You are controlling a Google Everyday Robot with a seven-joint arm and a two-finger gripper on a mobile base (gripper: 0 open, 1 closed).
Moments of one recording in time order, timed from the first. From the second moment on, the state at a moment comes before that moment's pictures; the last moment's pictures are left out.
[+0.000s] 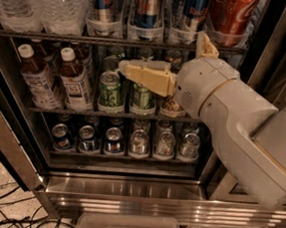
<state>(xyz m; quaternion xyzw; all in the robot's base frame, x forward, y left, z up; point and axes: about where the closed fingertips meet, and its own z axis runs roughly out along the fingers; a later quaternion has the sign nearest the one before) 0.517 -0.044 1.033 -0.24 0.63 0.16 0.72</state>
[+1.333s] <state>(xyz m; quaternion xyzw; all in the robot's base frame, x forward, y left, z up) 0.513 -0.055 1.040 -0.28 0.63 0.18 0.70</state>
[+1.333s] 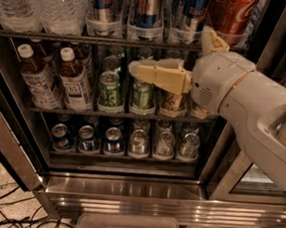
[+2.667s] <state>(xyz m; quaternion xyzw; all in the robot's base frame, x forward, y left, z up) 0.513 -0.055 1.040 -0.28 0.63 0.18 0.70</state>
